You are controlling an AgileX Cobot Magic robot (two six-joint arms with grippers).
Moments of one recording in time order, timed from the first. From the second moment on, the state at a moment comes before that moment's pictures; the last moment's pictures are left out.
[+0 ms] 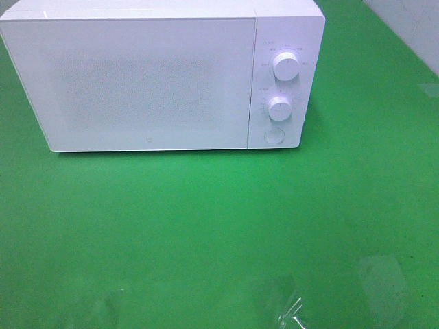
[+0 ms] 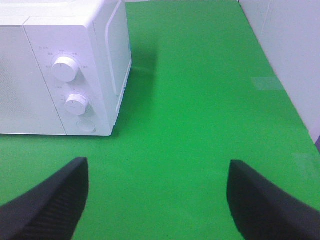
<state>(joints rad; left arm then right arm) 0.04 0.00 -0.50 -0.09 1.04 0.05 0.09 0.37 -0.55 -0.09 0.59 0.17</state>
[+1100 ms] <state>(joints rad) 0.04 0.00 -0.50 -0.09 1.04 0.05 0.09 0.85 -0.36 -0.09 -0.06 0.17</state>
